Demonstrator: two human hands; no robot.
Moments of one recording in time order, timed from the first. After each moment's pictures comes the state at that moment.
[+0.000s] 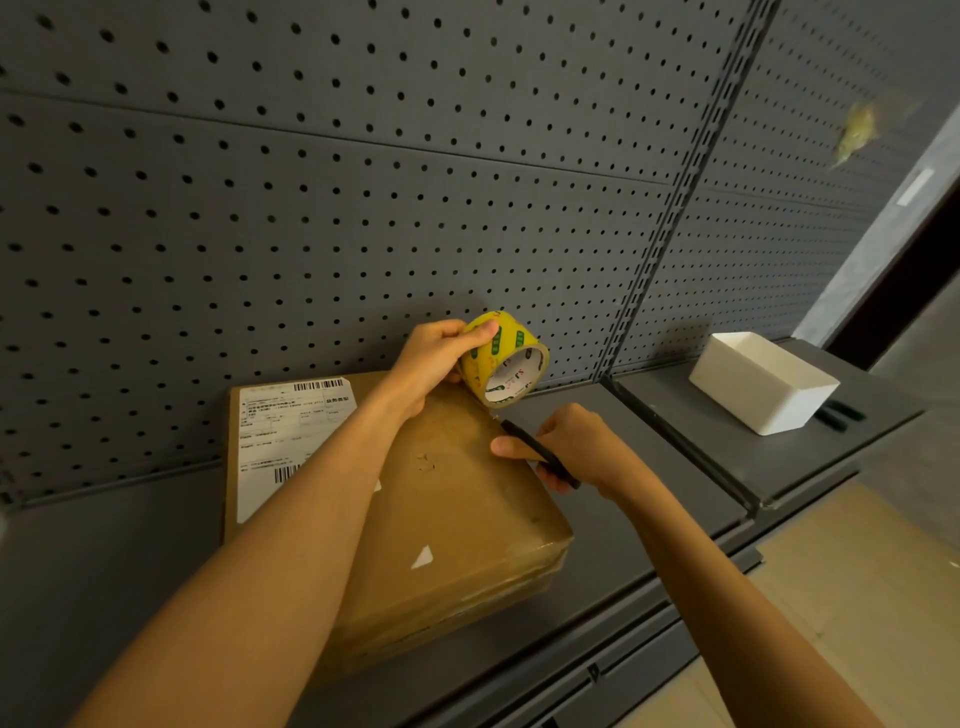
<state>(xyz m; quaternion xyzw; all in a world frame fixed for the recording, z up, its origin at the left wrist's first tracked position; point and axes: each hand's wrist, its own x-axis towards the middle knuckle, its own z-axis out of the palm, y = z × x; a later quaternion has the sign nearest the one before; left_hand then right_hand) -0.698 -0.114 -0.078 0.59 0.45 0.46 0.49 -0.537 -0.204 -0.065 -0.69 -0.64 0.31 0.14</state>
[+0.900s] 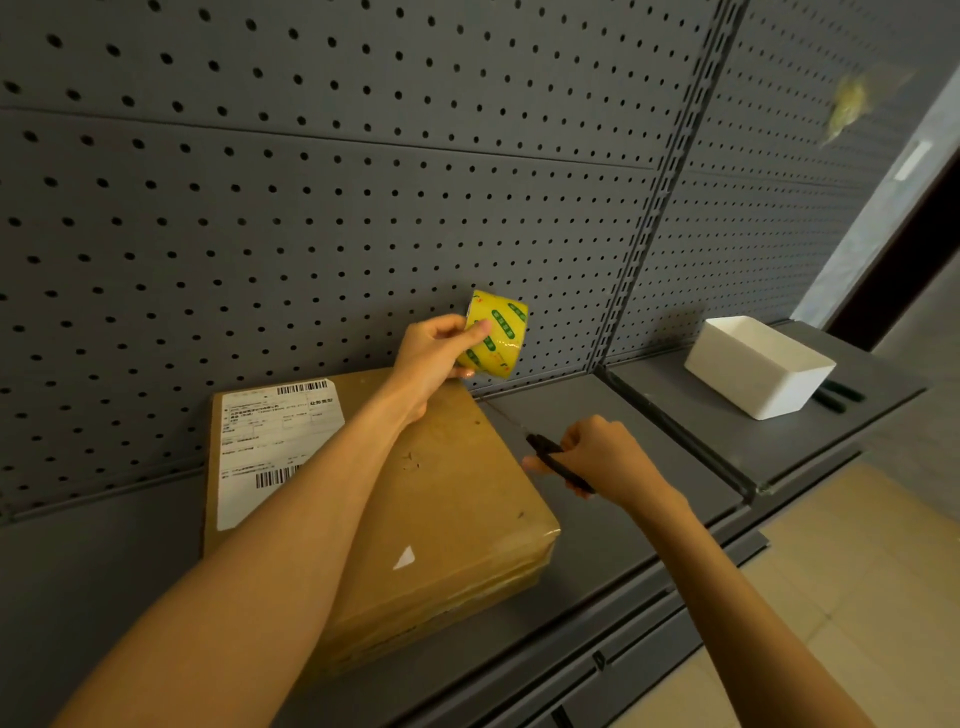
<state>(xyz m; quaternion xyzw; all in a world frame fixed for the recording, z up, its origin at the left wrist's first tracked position) -0.683 -0.120 -0.079 0.55 0.41 0.52 0.51 -0.496 -0.209 -0.090 -0.72 -0.65 0.21 0.13</state>
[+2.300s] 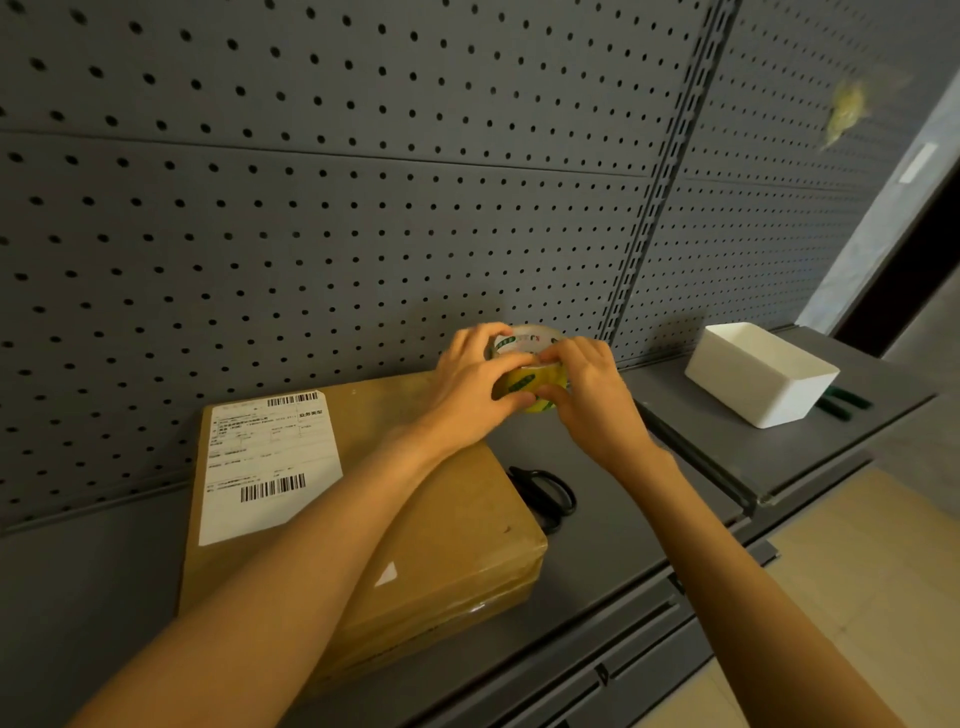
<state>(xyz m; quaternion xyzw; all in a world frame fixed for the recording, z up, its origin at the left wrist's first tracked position) -0.651 -0.133 -0.092 0.82 0.41 0.38 0.07 -0.491 -0.171 -0.071 -0.57 -0.76 -0.07 0.30</state>
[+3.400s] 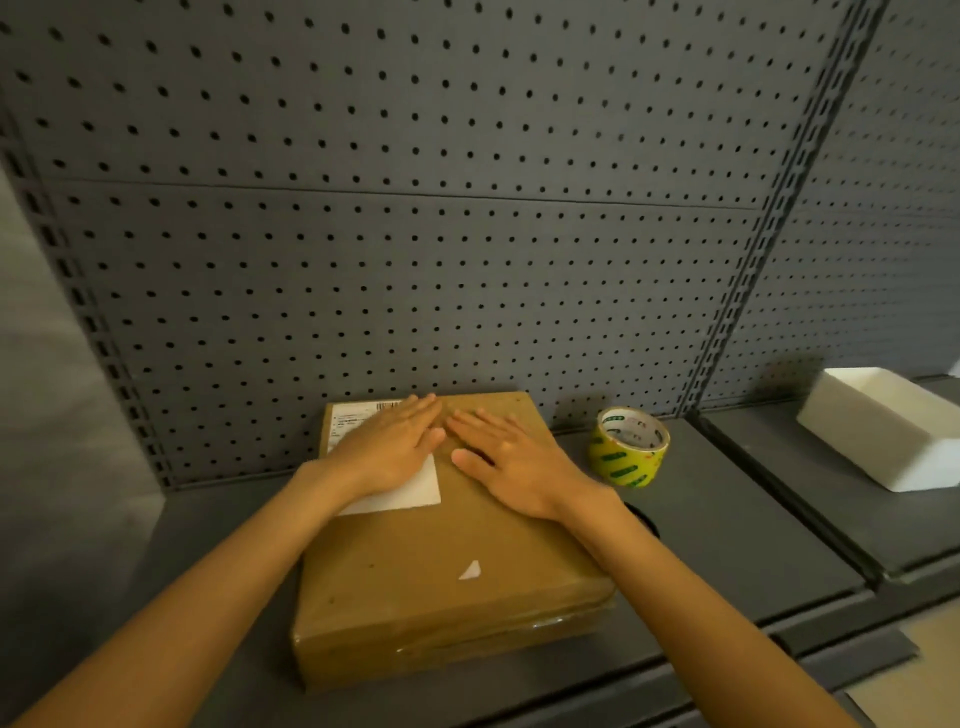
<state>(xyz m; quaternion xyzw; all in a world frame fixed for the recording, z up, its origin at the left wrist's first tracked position) -0.794 -0.188 -0.094 0.77 0.62 0.09 0.12 -0.611 -0.177 -0.093 -0.43 -0.90 0.11 0.06</state>
